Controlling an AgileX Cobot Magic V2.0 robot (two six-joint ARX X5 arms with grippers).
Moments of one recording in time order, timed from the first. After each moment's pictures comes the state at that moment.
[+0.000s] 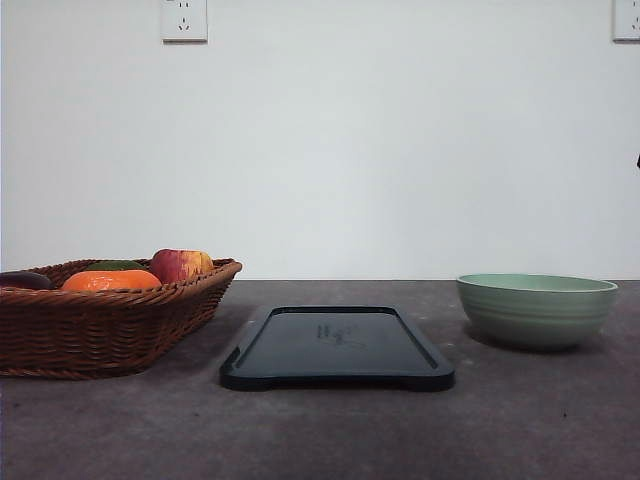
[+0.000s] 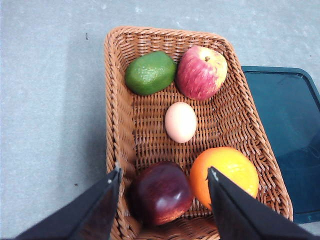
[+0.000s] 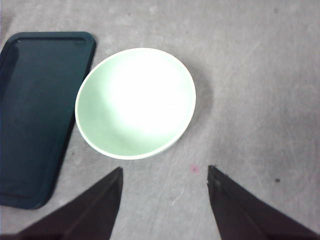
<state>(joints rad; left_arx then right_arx) -0.01 0.86 0.78 -0.55 0.21 -0.07 0.01 1.00 0.83 -0.62 -0.24 0.09</state>
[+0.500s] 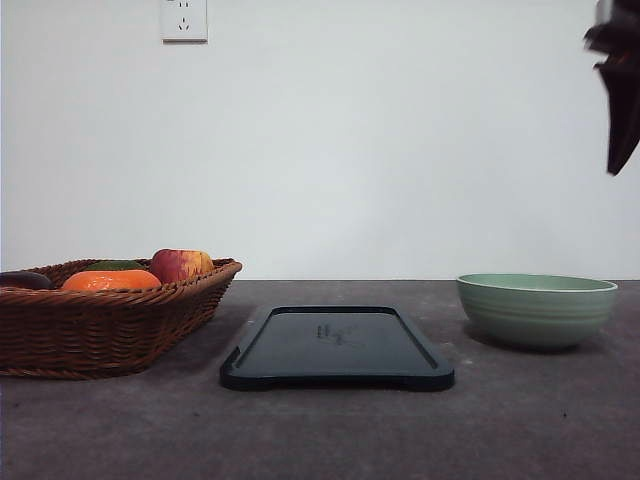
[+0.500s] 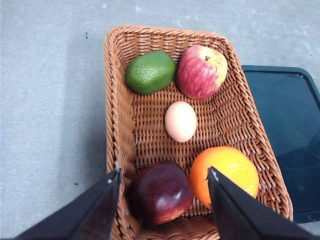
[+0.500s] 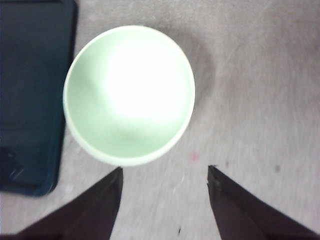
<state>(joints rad) -0.01 0.86 0.78 -0.56 0.21 -0.07 0.01 1.43 1.24 -0.91 -0.23 0.05</state>
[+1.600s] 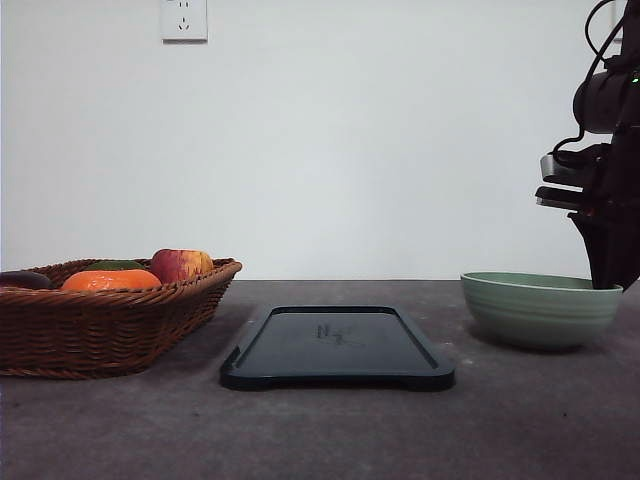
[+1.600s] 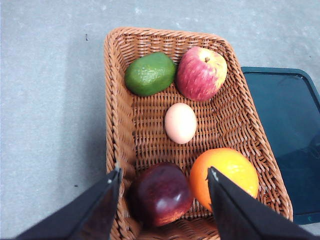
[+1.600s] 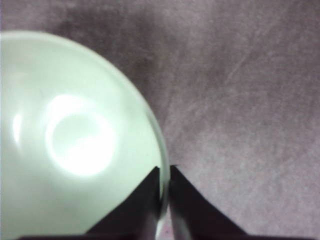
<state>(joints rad) -0.01 0.86 0.78 -0.55 0.21 -0.07 0.01 1.83 1.35 -0.82 -0.18 0.00</state>
